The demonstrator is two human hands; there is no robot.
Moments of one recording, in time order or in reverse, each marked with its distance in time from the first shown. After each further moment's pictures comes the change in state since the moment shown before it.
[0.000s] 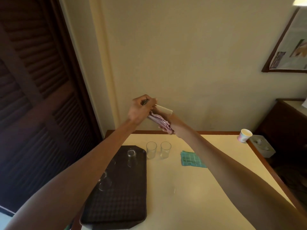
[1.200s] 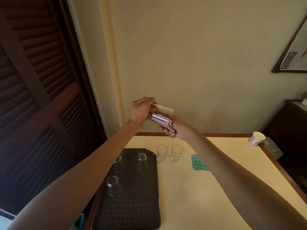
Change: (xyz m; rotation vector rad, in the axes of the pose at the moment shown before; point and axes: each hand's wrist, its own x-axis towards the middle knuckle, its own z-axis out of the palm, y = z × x) left_hand 0.016 -0.011 -0.053 -0.226 0.083 -0.207; right_hand 0.015 -0.014 0.053 -0.020 -0.110 0.016
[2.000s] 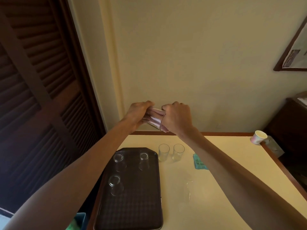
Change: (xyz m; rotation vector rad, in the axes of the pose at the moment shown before) left_hand 0.006 -0.002 -0.021 0.037 -0.064 -0.215; right_hand -0.012 -0.016 0.008 -1.267 0.688 -0.915
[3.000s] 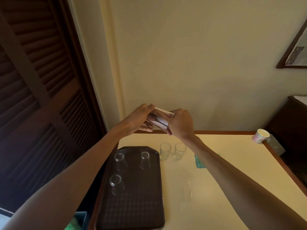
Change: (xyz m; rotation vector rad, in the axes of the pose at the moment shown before) left_hand 0.001 -0.019 -0.018 0.271 -0.213 0.019; right_hand -0.022 0.007 0.037 0.554 -0.070 0.332
